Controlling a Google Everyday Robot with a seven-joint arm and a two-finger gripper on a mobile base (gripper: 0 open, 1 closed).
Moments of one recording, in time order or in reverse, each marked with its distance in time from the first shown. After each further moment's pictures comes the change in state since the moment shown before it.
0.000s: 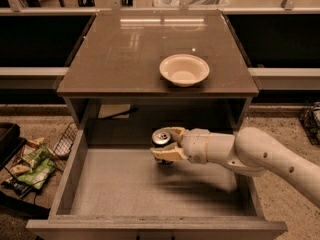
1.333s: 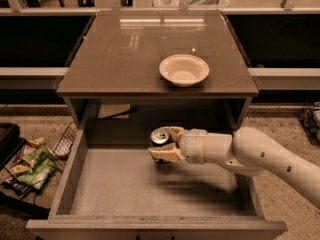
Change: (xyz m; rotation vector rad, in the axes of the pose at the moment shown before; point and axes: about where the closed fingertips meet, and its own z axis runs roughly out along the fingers) arm 0.001 0.005 0.007 -0.018 0.000 0.000
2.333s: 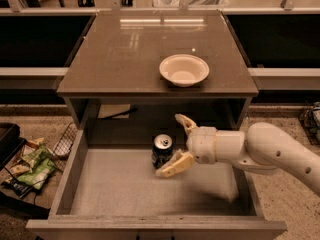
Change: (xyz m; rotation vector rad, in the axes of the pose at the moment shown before) arm -0.021 0.014 -0.026 -0.024 0.028 -0.033
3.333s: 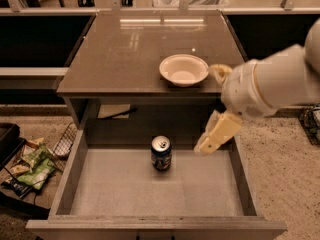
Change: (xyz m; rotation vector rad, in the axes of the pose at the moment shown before) arm -0.131 0.005 -0.129 0.065 0.545 -0.239
